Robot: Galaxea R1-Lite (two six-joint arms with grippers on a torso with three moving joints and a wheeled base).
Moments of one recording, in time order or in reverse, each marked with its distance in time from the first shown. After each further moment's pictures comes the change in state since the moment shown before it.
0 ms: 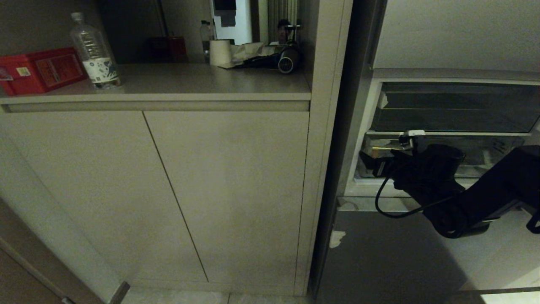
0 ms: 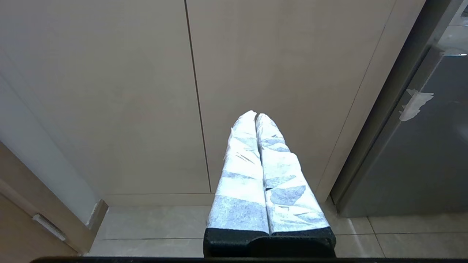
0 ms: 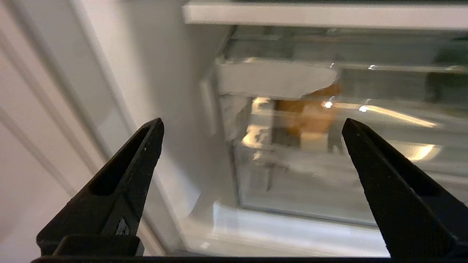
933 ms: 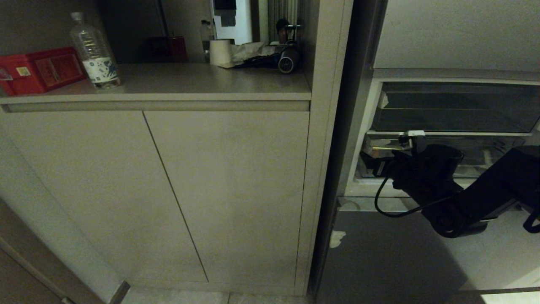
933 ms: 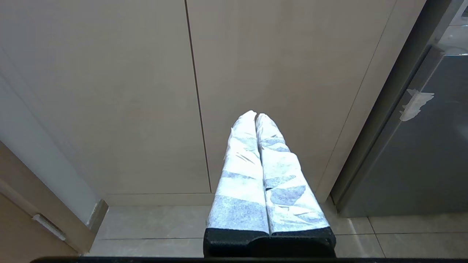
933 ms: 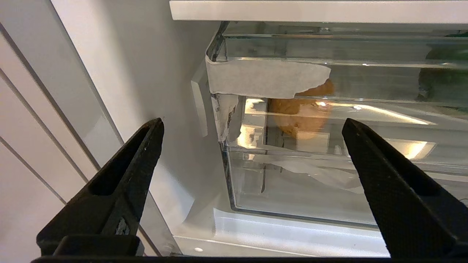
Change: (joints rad) left arm 0.000 0.000 0.000 0.000 0.000 0.000; right arm 0.001 0.007 -0.008 0.000 -0.024 0.001
